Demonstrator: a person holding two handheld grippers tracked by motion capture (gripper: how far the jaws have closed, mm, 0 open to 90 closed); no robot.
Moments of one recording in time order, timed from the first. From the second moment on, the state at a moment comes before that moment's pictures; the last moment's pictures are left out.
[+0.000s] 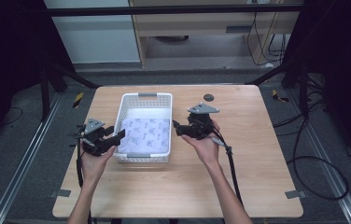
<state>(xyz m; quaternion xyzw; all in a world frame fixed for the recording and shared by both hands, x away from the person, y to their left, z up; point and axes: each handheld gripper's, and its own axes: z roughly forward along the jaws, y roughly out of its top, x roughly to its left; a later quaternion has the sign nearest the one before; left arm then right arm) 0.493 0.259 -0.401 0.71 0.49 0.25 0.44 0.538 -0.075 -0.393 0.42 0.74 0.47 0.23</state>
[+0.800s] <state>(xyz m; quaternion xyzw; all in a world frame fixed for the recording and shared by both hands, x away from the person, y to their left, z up) 0.465 0.287 -0.438 0.71 0.49 0.28 0.43 0.484 -0.223 -0.458 0.47 0.73 0.43 0.24</state>
